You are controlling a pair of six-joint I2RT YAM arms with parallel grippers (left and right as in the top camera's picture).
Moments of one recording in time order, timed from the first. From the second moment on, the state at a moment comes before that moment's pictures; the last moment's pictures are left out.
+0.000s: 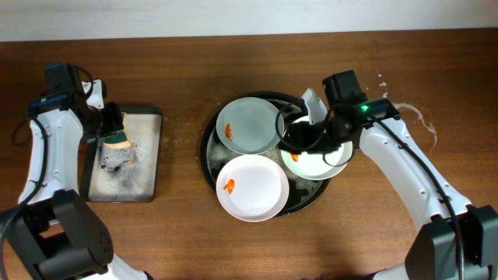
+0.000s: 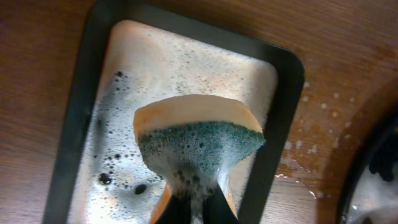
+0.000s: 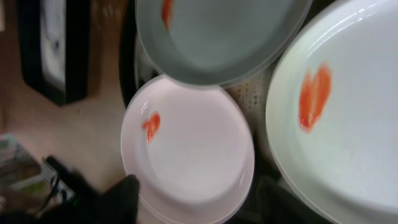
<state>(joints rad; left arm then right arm) 0.29 1.81 1.48 -0.90 0.14 0.01 0.25 1.65 1.31 -0.89 -0.54 0.17</state>
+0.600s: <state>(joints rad) -0.30 1.80 1.54 -0.67 0.26 -0.03 0.29 1.99 1.32 -0.48 -0.37 0.39</state>
